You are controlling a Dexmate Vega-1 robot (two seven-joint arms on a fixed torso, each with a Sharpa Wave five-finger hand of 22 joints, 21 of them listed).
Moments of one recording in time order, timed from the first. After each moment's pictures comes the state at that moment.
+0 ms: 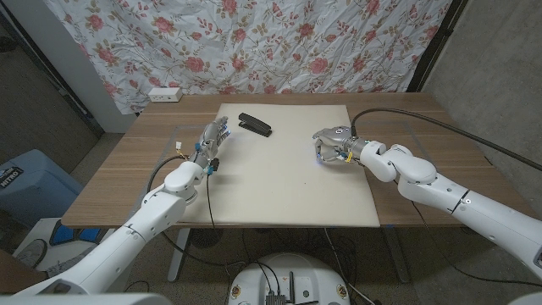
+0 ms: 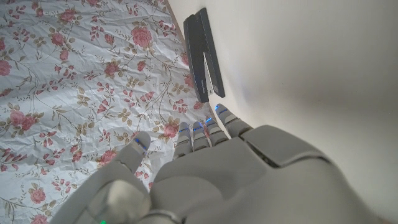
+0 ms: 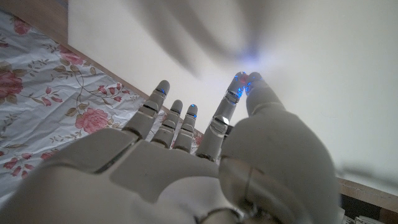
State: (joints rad) left arm 0.99 0.62 0.36 -1.63 -0.55 -0.08 0.23; left_hand 0.02 0.07 0.69 0.13 0.19 0.08 -0.04 0.18 0.17 0.02 -0.06 0.19 0.17 0.02 -0.03 0.18 0.17 0.12 -0.03 0.20 0.17; right arm -0.75 -0.87 -0.70 -1.83 -0.84 -0.09 0.16; right_hand 0.92 0.02 0.42 -0.16 0.18 0.98 -0.21 0.66 0.26 0.28 -0.08 0.26 0.21 0.16 -0.04 0.34 0.30 0.43 0.01 0.22 0.17
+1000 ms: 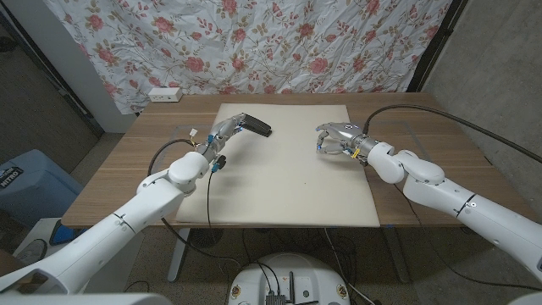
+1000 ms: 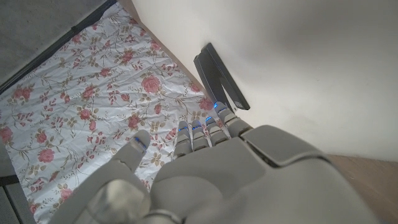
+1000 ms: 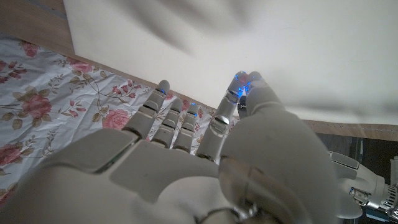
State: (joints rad) left arm 0.95 0.77 0.45 -1.84 -0.32 0.12 0.23; left_hand 0.02 0.08 0.70 0.11 0.19 0.10 -0.05 0.18 0.17 0.04 -0.07 0.19 0.17 0.02 -0.03 0.17 0.17 0.11 -0.04 0.19 0.17; right arm -0.80 -0.86 -0.64 -1.78 -0.63 -0.05 -0.02; right_hand 0.93 0.02 0.42 -0.16 0.18 0.99 -0.21 0.64 0.25 0.31 -0.08 0.26 0.21 0.17 -0.04 0.35 0.30 0.43 0.01 0.21 0.17
